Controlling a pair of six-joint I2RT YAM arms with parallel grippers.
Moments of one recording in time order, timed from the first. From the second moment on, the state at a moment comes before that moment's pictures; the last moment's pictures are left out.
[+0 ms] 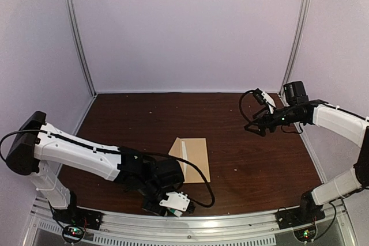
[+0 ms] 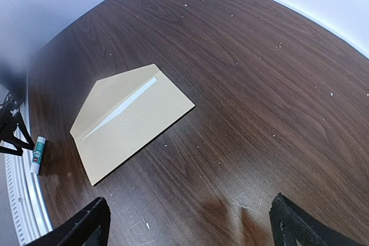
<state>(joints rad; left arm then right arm) -1.36 1.64 1.02 -0.66 0.07 0.57 0.19 1.32 0.93 -0.42 -0.70 -0.34</state>
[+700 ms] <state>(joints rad) -1.38 1.74 1.08 -0.64 -0.09 0.61 0.19 1.32 0.93 -0.40 -0.73 -0.37</state>
